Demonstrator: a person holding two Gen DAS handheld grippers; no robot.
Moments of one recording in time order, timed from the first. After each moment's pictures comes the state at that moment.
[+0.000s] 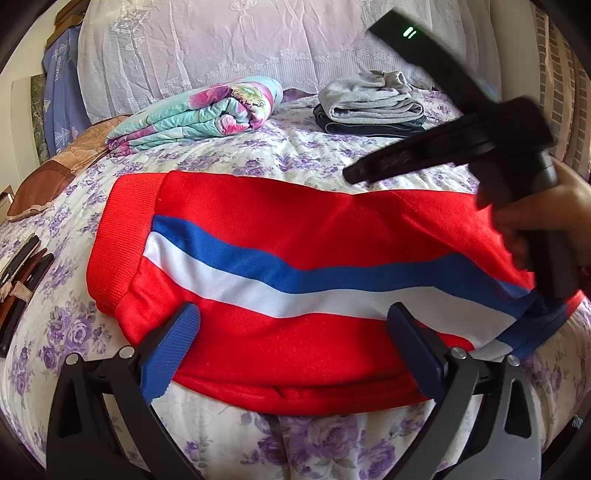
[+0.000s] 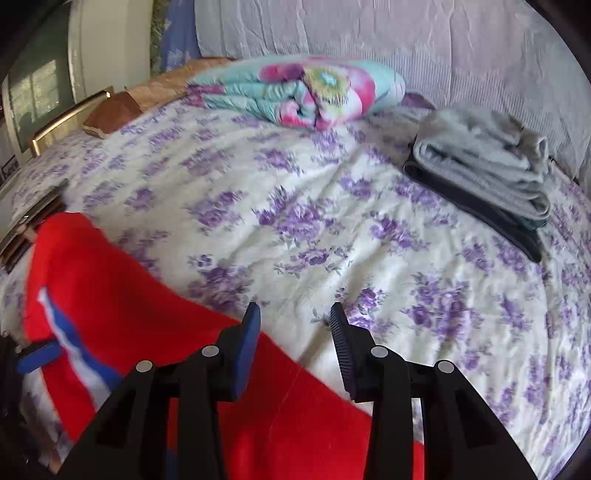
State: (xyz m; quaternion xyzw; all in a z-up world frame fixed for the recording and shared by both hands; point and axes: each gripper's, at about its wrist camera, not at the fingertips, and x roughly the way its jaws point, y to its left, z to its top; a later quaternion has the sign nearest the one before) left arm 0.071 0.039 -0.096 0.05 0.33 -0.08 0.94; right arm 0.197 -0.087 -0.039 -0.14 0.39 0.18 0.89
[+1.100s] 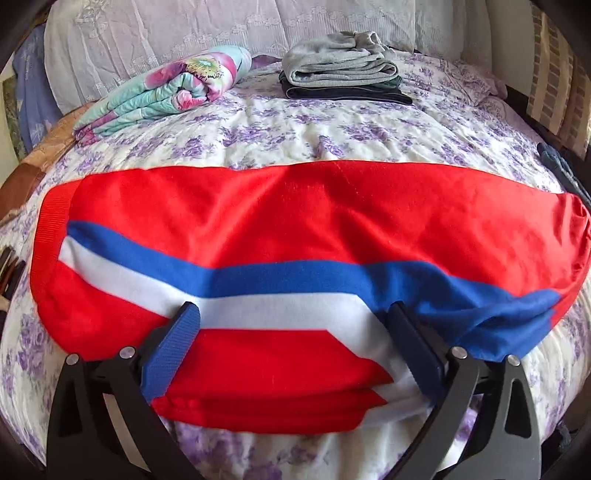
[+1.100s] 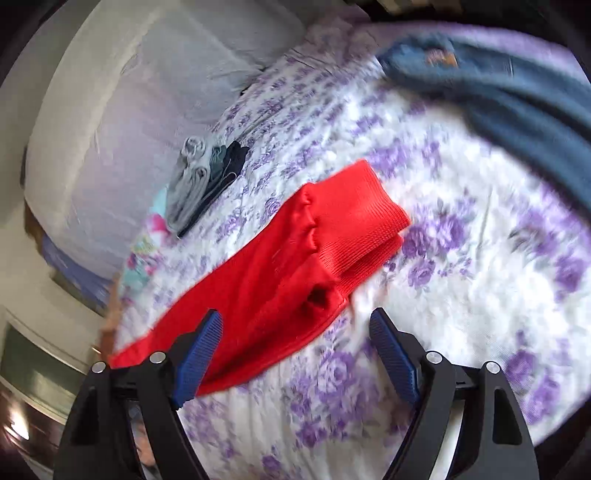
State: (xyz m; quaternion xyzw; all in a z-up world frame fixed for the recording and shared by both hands) left arm 0.078 -0.014 -0.098 0.06 0.40 -0.10 0.91; right arm -0.057 -0.475 -0.090 0.40 0.32 0.01 0.86
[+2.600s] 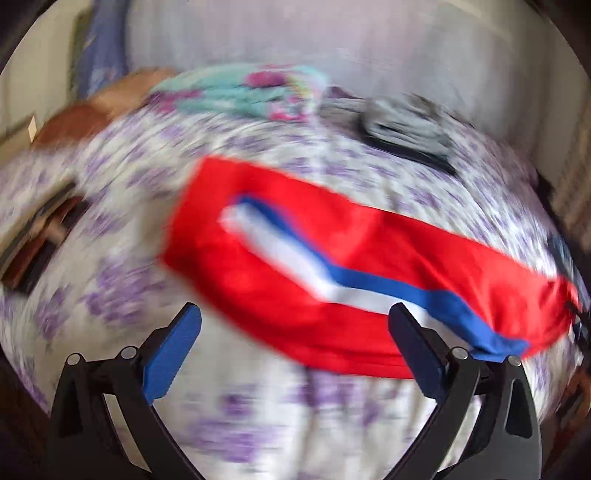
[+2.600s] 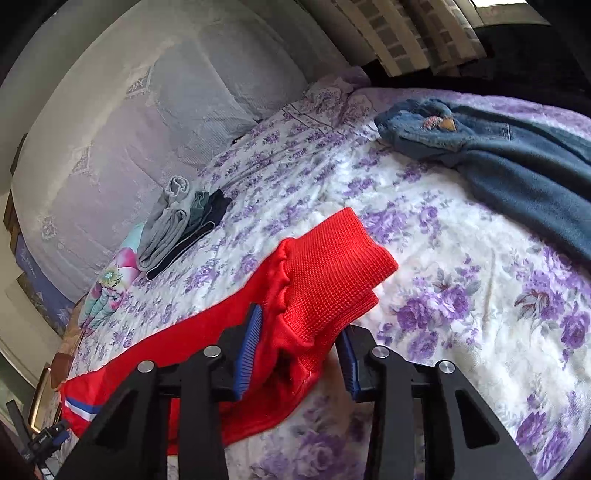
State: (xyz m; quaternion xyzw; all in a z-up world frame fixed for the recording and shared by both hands) left arm 0.050 0.101 -0.067 -0.10 0.38 -0.03 0.92; right arm -0.044 -0.459 -0.082 0.29 0.22 -0.10 0.93
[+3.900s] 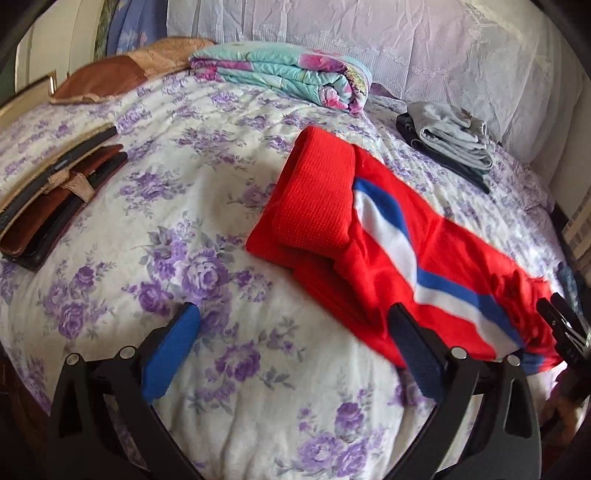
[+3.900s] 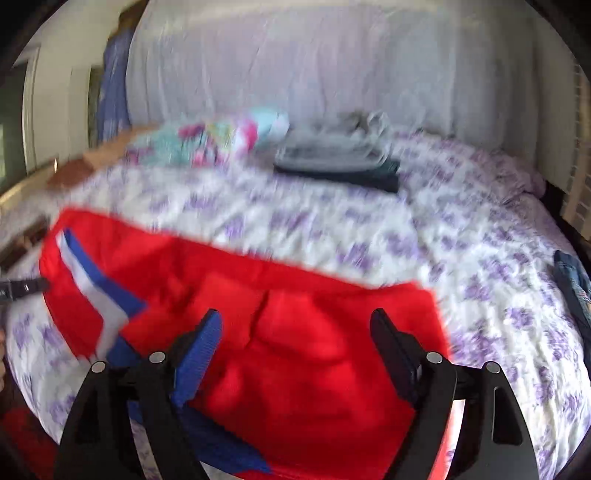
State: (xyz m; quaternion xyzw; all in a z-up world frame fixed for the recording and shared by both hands) left arm 0.063 0.149 -0.086 -0.14 0.40 -0.02 0.91; right arm 0.030 -0.204 -0.039 -0.03 0.28 0.03 0.96
